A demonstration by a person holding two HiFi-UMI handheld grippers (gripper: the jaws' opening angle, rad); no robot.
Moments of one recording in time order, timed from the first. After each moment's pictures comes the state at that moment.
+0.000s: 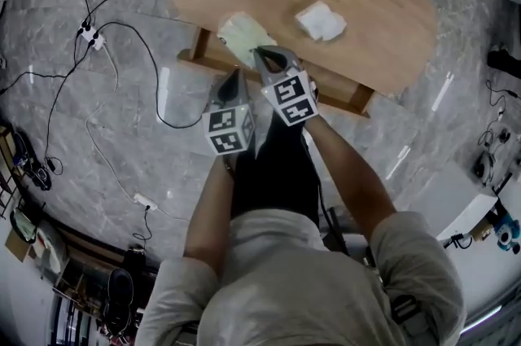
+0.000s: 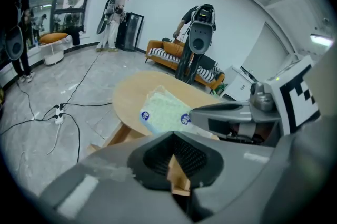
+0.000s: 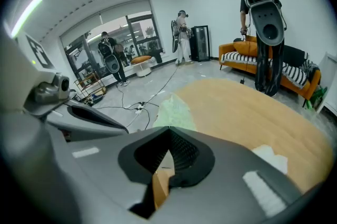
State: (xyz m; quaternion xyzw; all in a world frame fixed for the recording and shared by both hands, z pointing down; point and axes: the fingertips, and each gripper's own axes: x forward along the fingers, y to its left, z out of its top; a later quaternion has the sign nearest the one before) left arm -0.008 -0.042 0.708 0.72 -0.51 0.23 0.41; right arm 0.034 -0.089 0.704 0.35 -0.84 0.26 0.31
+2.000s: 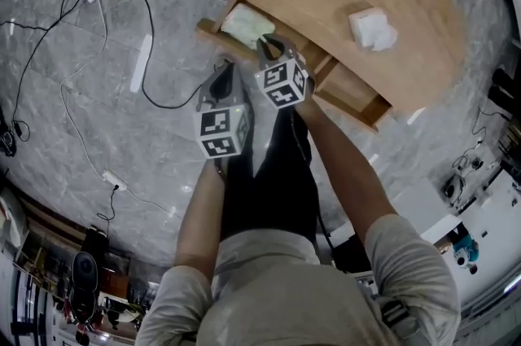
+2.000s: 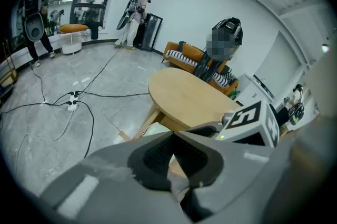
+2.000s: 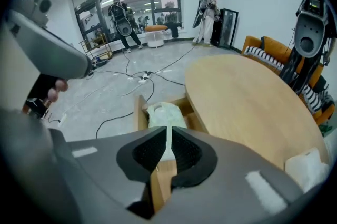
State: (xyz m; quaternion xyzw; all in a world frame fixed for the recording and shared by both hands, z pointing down) left arm -0.126 0.000 0.782 0.67 -0.56 0.20 0.44; right arm -0.064 -0.048 0.869 0.28 -0.82 0.19 0.45
